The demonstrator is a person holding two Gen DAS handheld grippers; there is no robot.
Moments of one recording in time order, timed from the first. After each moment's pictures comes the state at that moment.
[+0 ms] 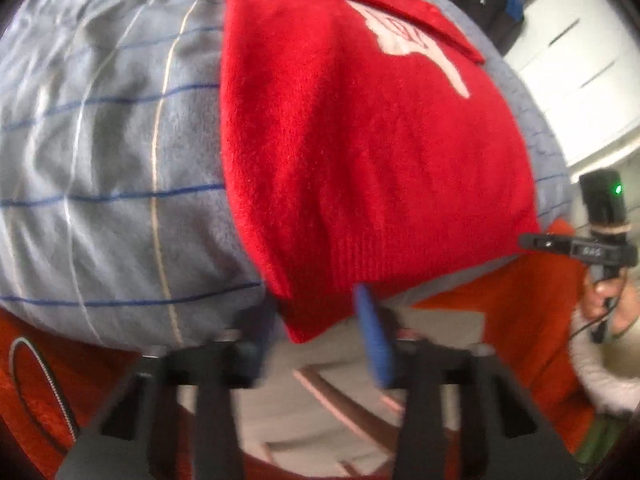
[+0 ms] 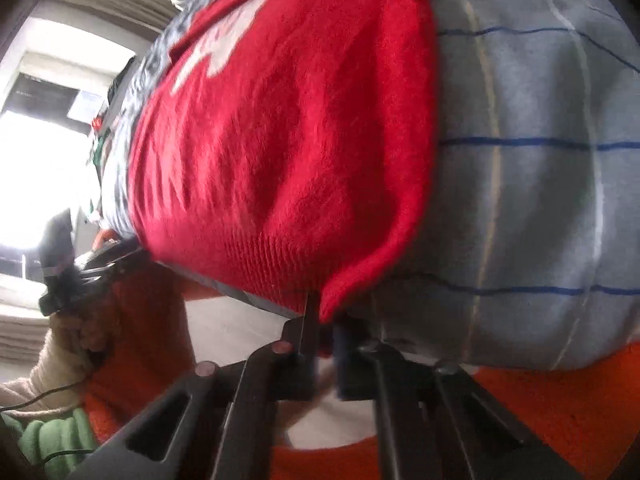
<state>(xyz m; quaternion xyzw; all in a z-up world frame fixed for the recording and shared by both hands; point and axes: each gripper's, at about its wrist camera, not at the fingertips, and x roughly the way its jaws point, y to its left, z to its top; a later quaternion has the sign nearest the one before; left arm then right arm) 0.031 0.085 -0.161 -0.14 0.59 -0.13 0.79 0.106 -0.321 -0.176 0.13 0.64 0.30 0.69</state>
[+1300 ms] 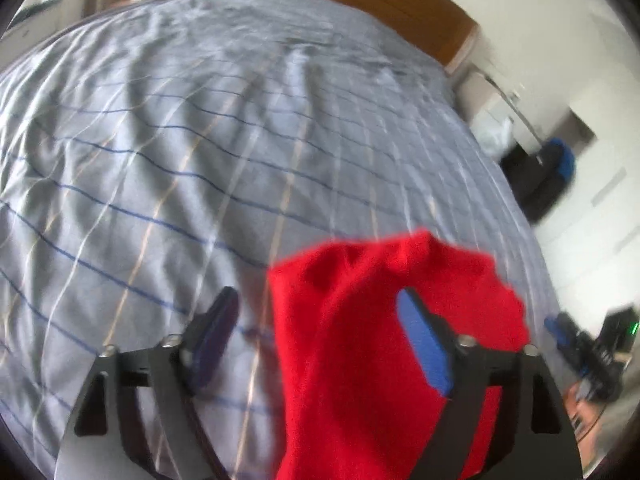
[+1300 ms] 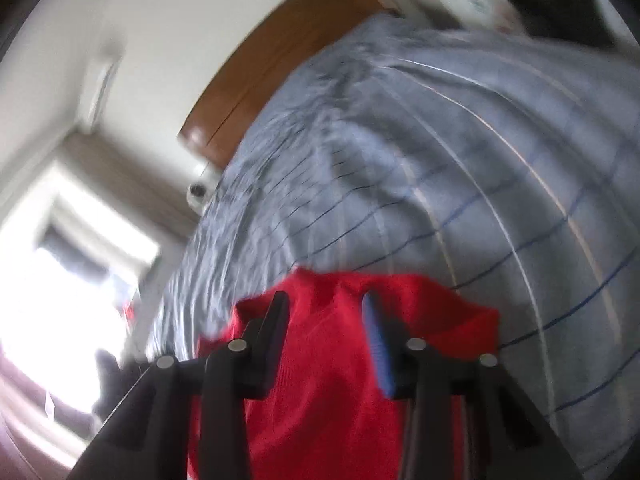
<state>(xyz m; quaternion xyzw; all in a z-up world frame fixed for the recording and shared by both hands) 0.320 0.166 -0.087 -0.22 0.43 0.00 0.88 0.403 -0.313 -0.093 0.26 0.39 0.28 0.84</state>
